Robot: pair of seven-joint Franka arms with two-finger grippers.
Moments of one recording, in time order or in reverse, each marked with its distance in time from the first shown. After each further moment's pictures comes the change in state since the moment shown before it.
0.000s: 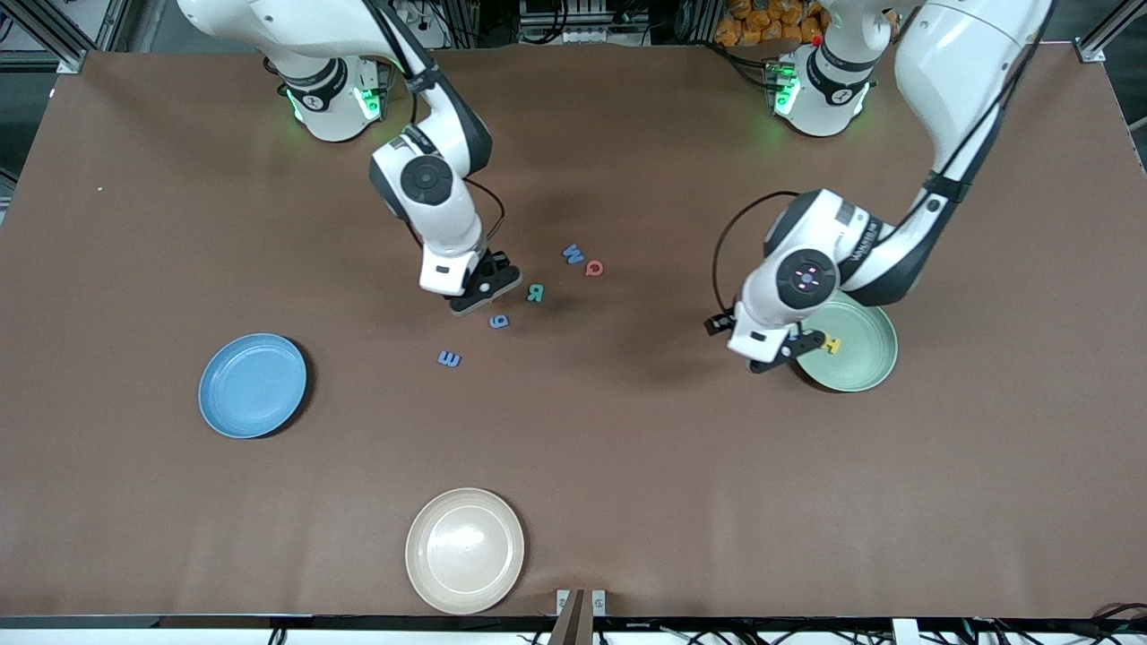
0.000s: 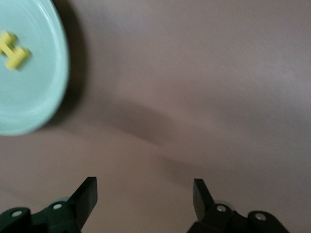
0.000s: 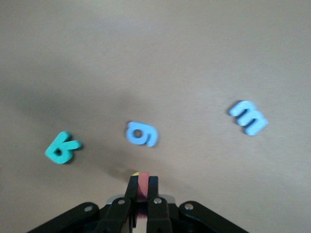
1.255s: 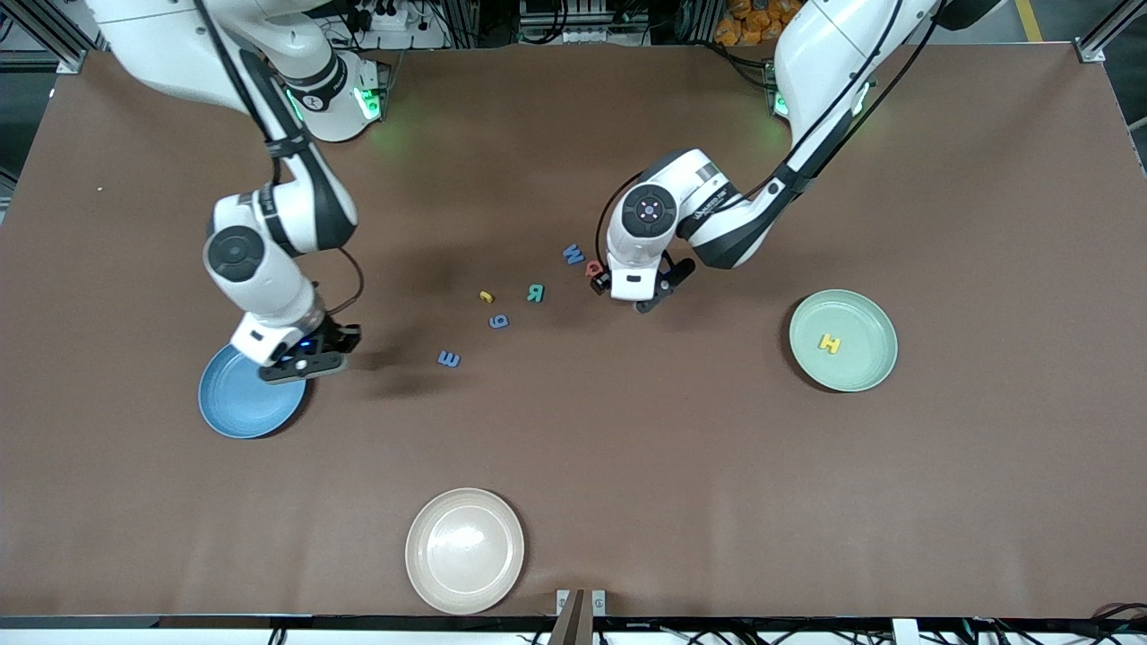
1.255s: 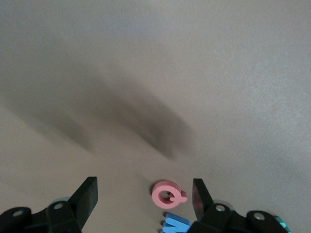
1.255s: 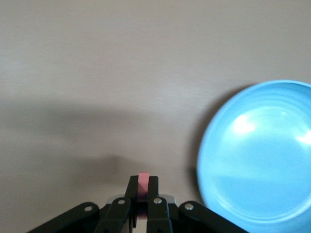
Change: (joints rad) left arm -0.327 0.113 0.004 0.011 -0.032 0.200 -0.607; right arm -0.472 0.000 -0.011 0.030 -0.159 -0.026 -0.033
